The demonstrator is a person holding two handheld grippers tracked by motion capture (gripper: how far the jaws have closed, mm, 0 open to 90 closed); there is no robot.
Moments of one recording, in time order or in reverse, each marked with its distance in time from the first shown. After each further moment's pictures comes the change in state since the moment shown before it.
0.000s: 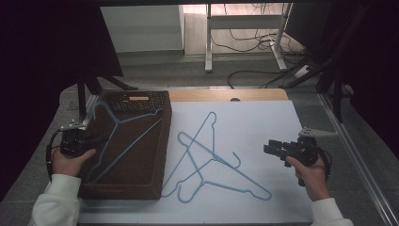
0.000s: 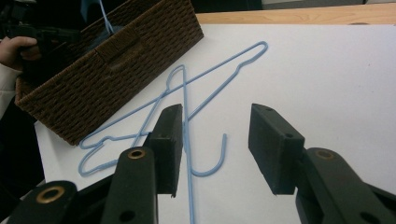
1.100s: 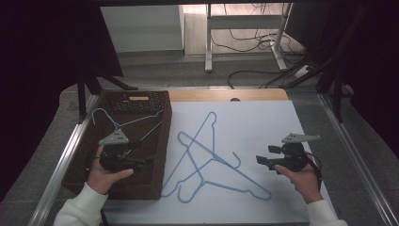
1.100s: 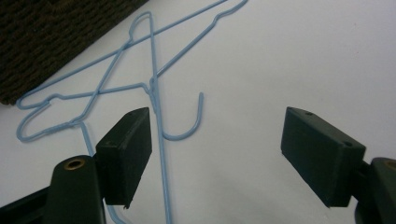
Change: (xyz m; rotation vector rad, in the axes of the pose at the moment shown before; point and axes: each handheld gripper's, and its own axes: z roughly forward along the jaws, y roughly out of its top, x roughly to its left) left arm -0.130 0.009 -0.002 0.010 -0.433 0.191; right arm 0.017 -0.013 0.025 0.183 -0.173 -0.090
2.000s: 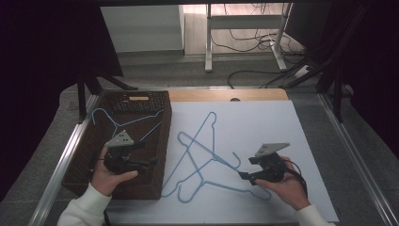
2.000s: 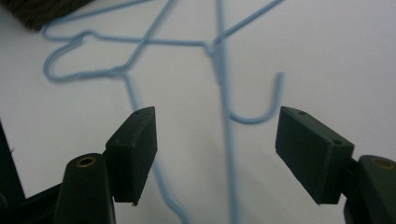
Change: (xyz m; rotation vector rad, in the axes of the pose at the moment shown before) left arm -0.008 0.002 0.004 -0.001 0.022 0.022; right arm 0.065 0.001 0.034 0.193 0.057 -0.235
